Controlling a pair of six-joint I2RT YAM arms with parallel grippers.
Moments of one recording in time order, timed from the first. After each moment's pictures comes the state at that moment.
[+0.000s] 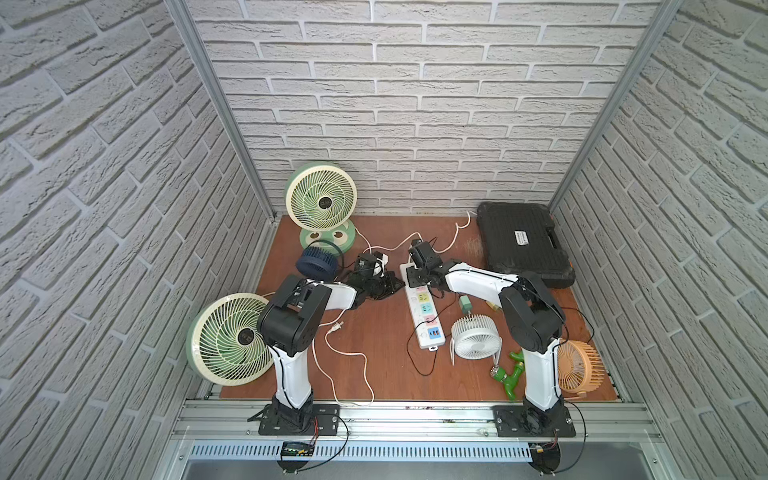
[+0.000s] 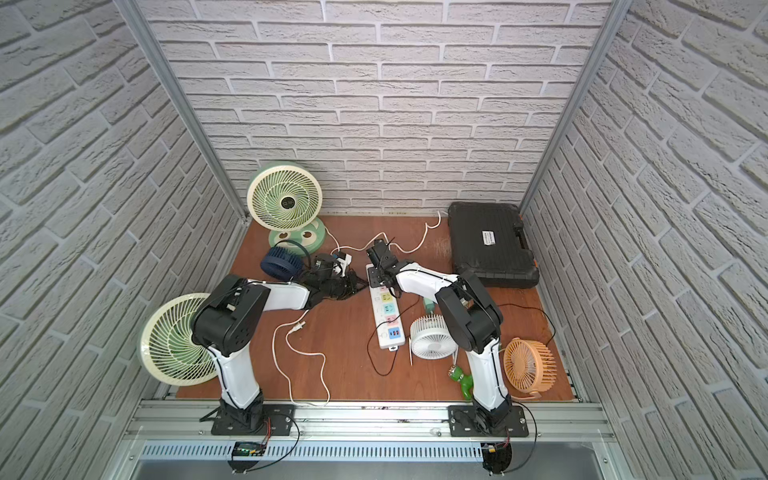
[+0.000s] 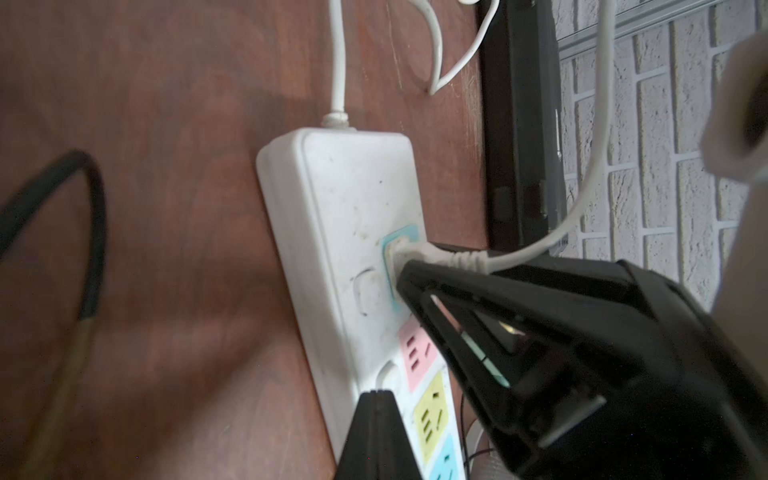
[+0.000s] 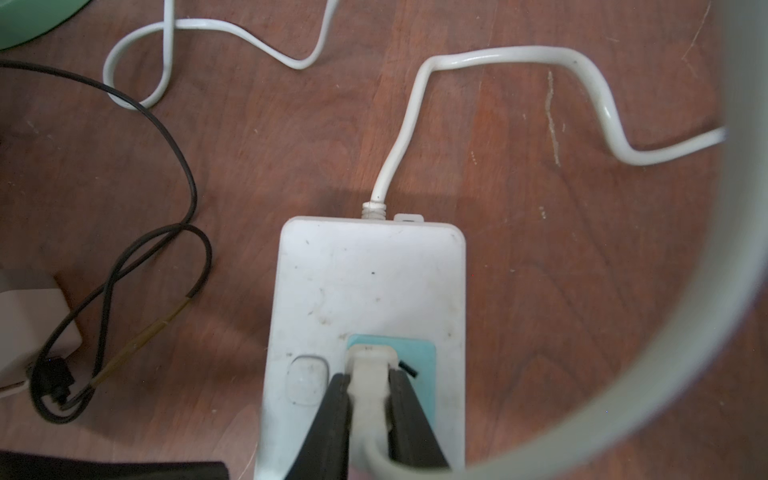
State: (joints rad) left arm -0.36 1.90 0.91 0.34 0.58 -0.83; right arm 0.58 2.04 1.41 -0.33 0.19 0.38
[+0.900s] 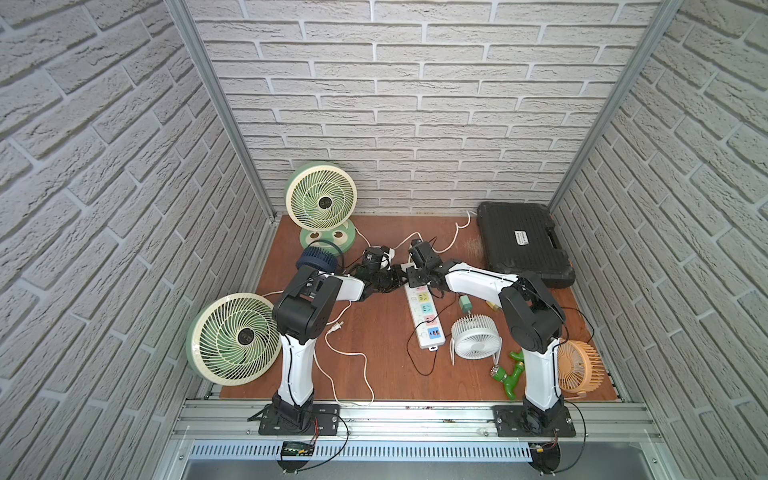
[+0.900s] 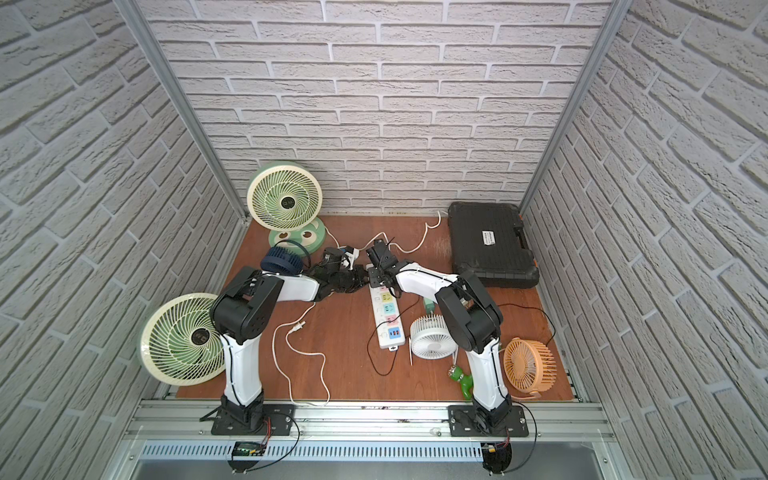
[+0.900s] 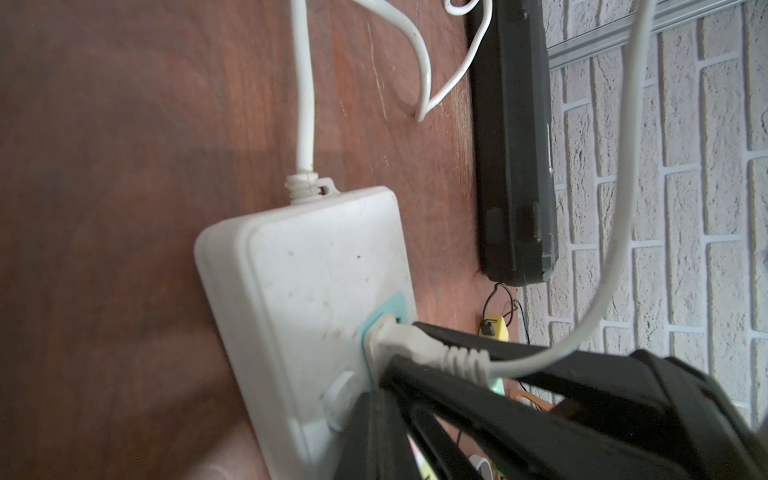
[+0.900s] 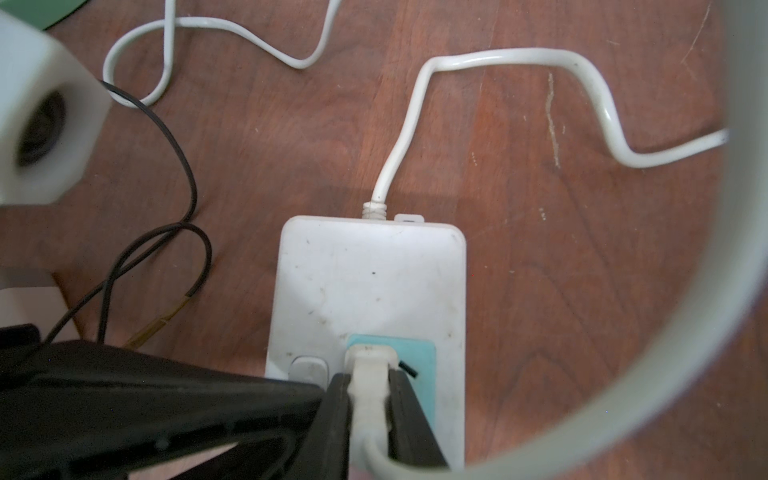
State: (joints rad) left arm -0.37 2.03 1.04 0.36 0.60 -0.85; right arm 0.59 2.04 1.42 -0.33 0.20 0.36
